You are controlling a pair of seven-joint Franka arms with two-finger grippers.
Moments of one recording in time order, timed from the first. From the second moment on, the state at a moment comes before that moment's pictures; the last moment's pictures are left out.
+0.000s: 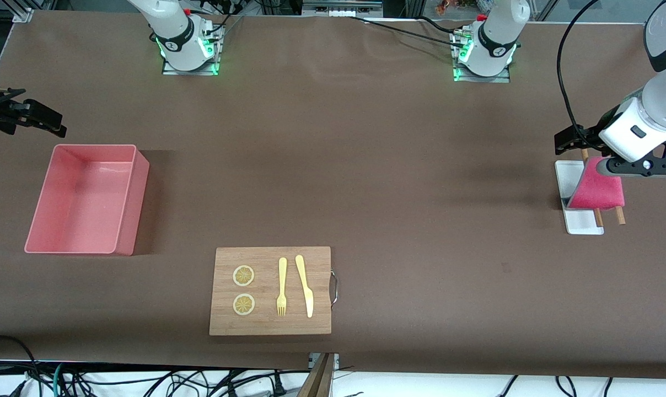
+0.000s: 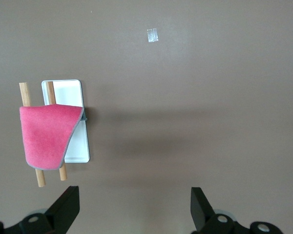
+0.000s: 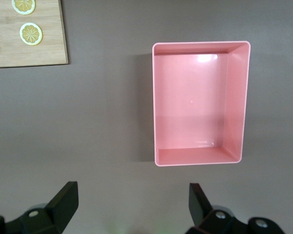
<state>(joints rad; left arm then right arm) 0.03 0.05 -0.07 -1.69 0.05 1.60 -0.02 -0.03 0.06 0.01 -1.51 -0.04 1.49 0.02</state>
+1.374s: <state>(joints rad) 0.03 0.06 -0.08 -1.69 0.06 1.57 -0.01 -0.03 0.06 0.01 -1.50 -0.04 1.50 0.02</state>
